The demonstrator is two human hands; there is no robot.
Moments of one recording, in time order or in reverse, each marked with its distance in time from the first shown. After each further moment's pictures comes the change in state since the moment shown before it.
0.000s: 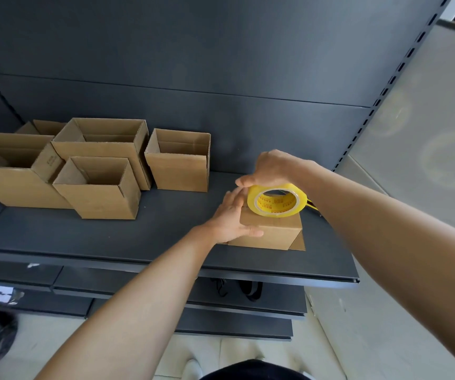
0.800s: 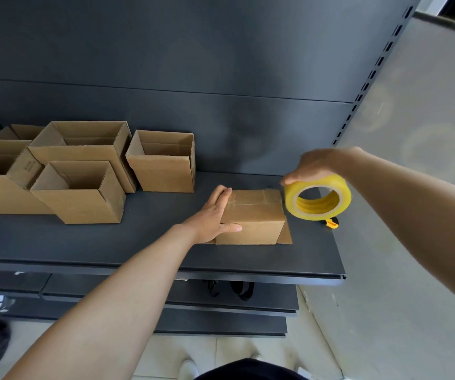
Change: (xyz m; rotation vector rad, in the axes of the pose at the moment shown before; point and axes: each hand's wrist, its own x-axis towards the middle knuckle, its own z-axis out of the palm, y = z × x) left_hand 0.003 -0.004 -0.006 0.198 -0.045 0.077; right_hand -0.016 0.105 -0.019 -0.134 -0.171 0.227
